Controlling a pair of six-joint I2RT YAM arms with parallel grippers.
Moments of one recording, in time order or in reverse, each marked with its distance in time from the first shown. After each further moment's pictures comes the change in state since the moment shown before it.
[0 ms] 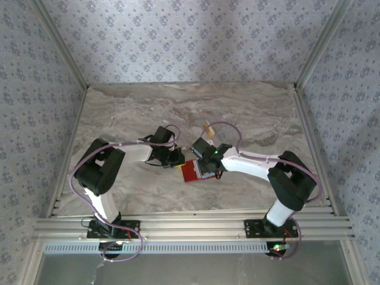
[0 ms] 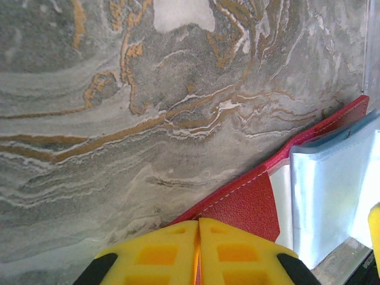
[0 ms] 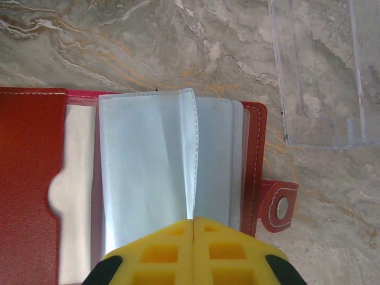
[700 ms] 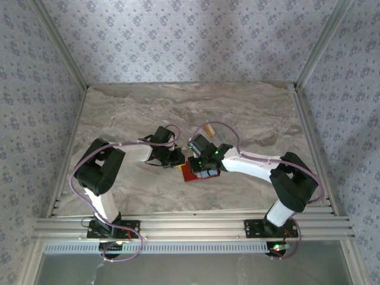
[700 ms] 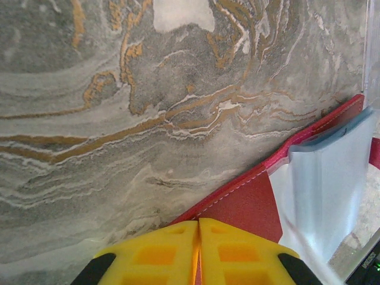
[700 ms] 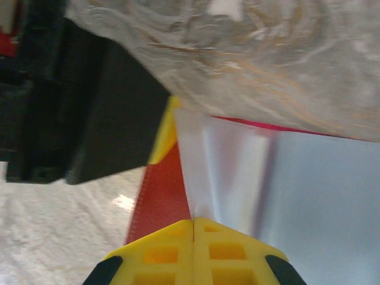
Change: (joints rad) left arm 0.000 0.000 0.000 0.002 0.002 -0.005; right arm 0.002 -0.004 -0.009 0.232 -0.330 0.000
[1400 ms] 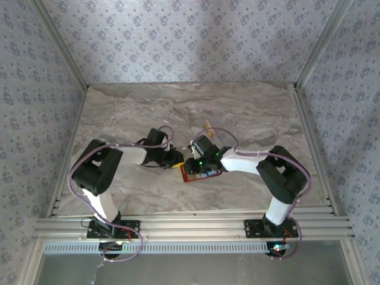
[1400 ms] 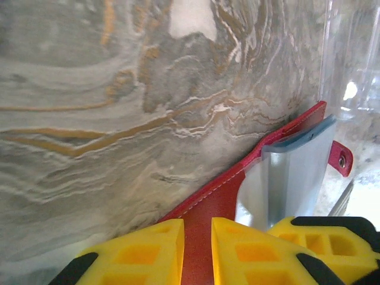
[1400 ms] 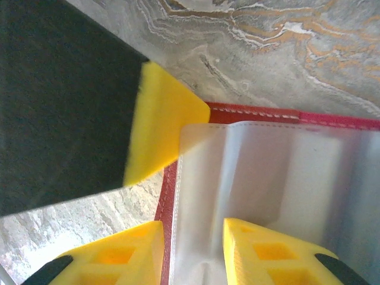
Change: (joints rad) left arm 0.079 -0.025 -0.127 0.214 0.140 -0.108; right arm -0.069 0.093 -0.085 0.219 -0.235 0.060
